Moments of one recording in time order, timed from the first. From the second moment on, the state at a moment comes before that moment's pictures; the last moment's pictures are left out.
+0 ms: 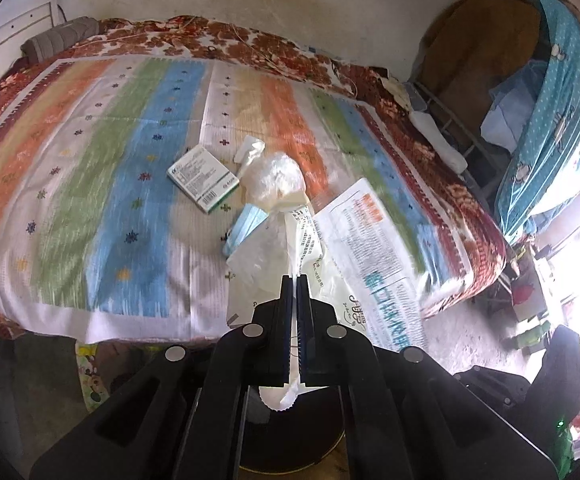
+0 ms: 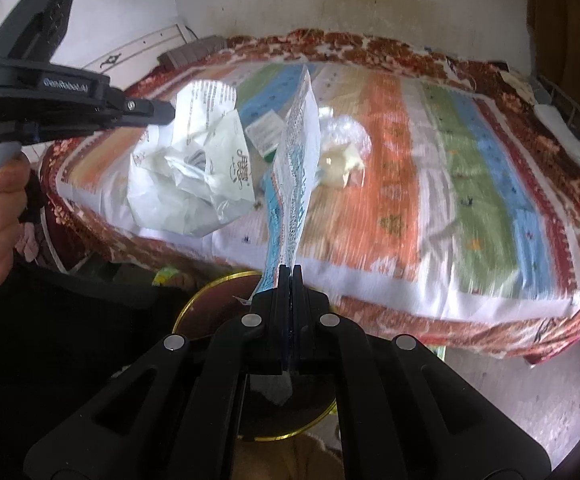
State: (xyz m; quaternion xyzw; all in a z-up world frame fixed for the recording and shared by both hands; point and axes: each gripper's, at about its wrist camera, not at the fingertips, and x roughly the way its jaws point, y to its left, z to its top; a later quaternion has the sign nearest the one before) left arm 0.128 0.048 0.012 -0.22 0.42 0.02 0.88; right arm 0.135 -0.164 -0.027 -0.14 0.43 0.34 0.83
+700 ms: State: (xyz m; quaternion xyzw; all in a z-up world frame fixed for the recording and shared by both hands) left arm 0.112 0.015 -0.033 -0.18 0.50 0.05 0.85; right arm 0.101 -0.170 -0.075 -0.17 0.50 0.33 0.78
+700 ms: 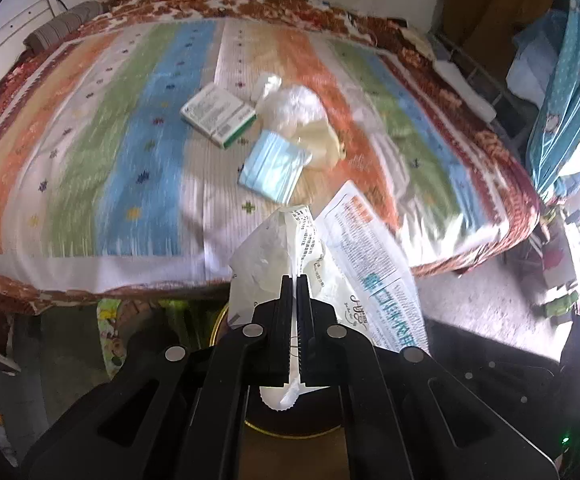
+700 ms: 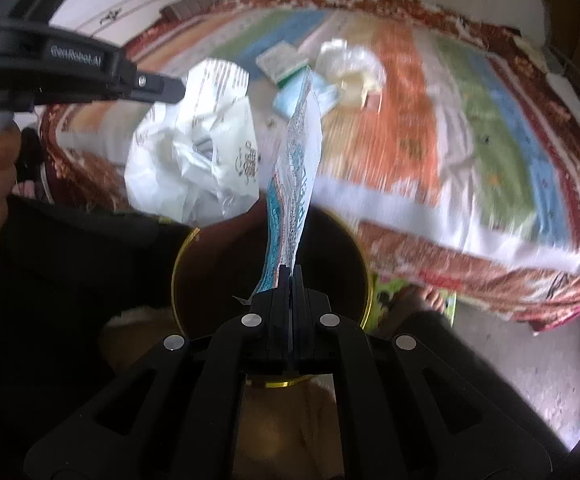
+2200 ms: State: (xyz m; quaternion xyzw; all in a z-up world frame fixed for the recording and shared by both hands) left arm 0.150 0.037 -0.123 -0.26 0.61 0.10 0.74; right arm 0.153 -0.165 -0.157 -0.11 0.65 0.28 0.70
